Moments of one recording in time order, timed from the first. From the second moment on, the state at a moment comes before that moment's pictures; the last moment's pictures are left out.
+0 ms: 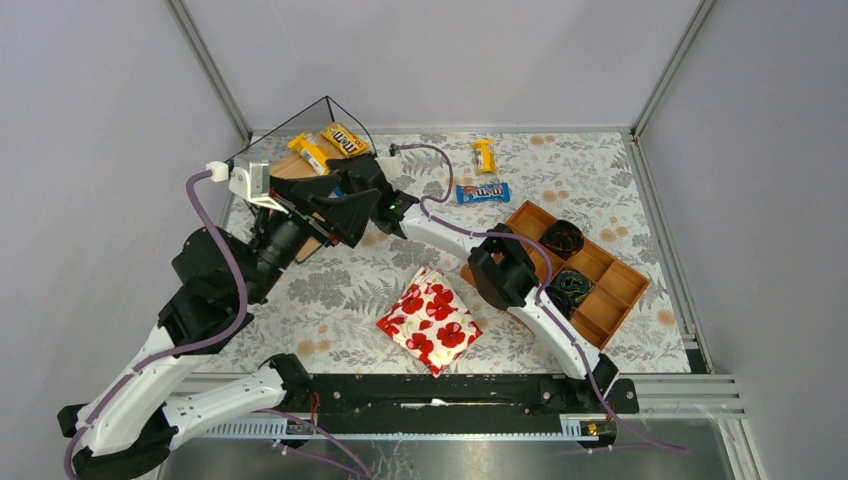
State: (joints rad) left arm -0.88 0.73 1.20 -0.23 -0.26 -0.35; right arm 0.90 2.57 2.25 0.15 0.41 1.52
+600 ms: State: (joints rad) left arm -0.88 0.73 1.20 -0.23 -0.26 -0.35; right arm 0.88 2.57 2.25 0.15 0.43 1.52
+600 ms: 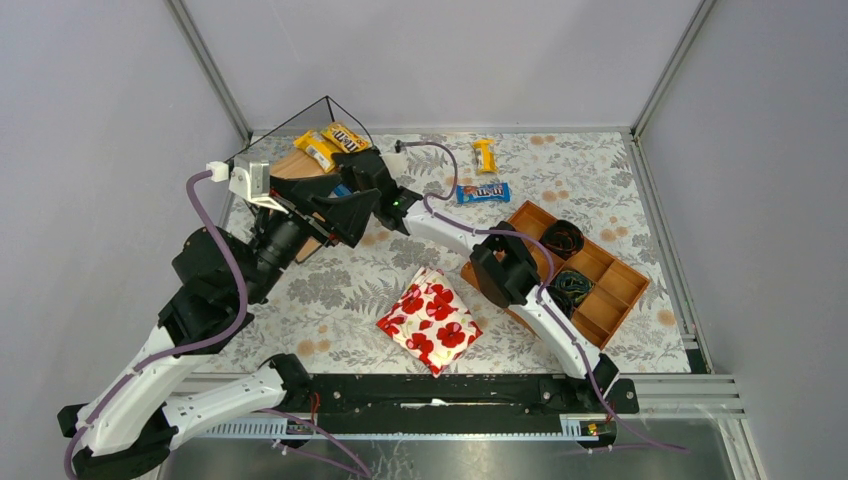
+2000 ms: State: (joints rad) left arm -0.88 0.94 1.09 -0.16 -0.37 -0.23; right arm 0.42 1.87 1.27 0.03 0.22 0.64
